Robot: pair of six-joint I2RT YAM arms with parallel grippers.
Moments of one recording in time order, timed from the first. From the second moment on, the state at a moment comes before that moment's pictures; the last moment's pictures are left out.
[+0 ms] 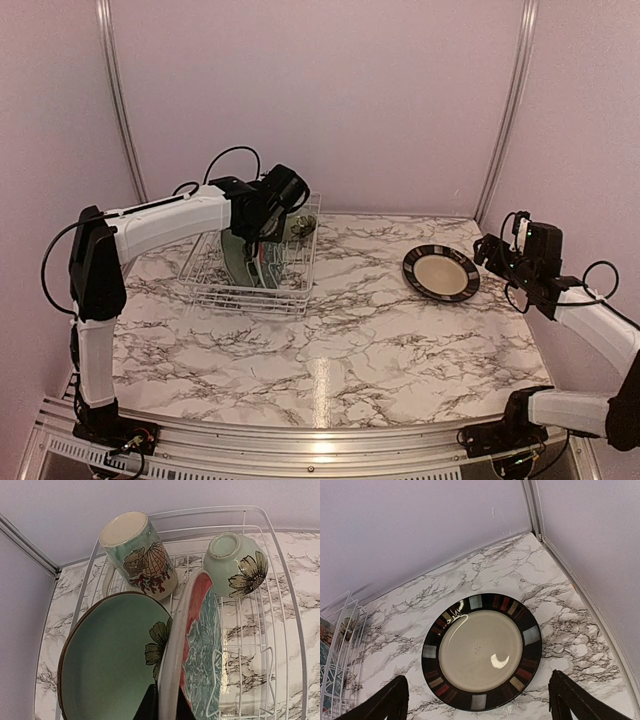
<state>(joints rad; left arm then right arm) -0.79 2.05 1.88 -0.81 -0.75 -0.46 0.02 1.00 0.62 -0.04 0.02 0.40</state>
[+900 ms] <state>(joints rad) -0.81 2.08 2.05 -0.98 -0.76 -0.46 0.02 1.02 0.62 -0.04 0.00 0.43</state>
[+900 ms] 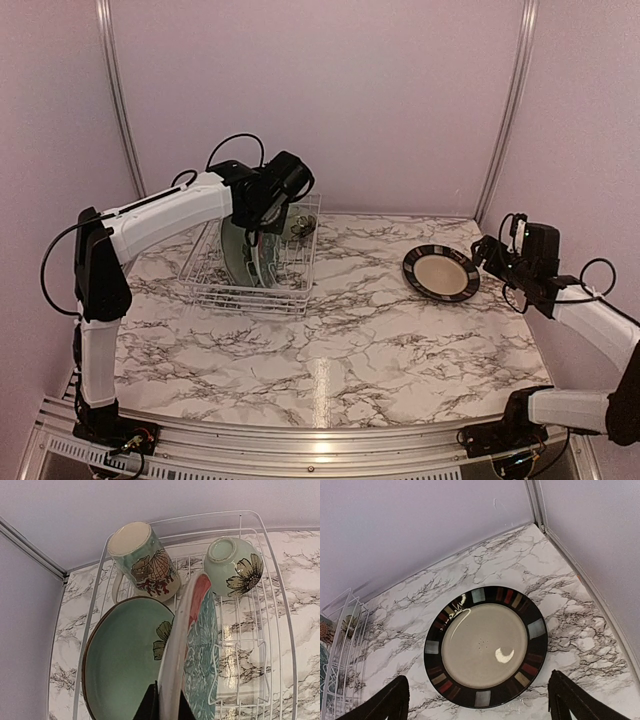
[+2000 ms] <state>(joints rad) -0.66 1.52 1.35 -0.39 -0.16 -0.62 0.26 1.17 0.66 0.24 -0.45 0.59</state>
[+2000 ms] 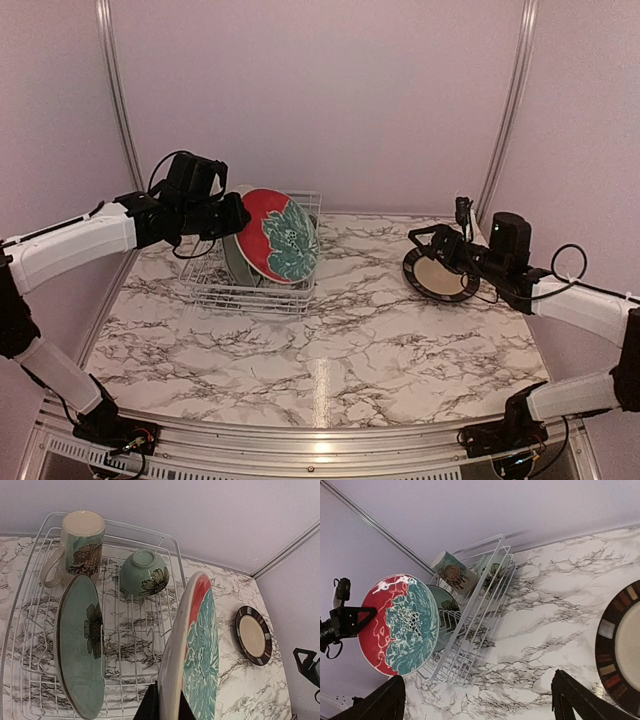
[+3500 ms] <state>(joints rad) -0.64 1.61 0.95 0.53 0.27 -1.01 0.61 1.70 0.78 0.98 -0.57 1.17</state>
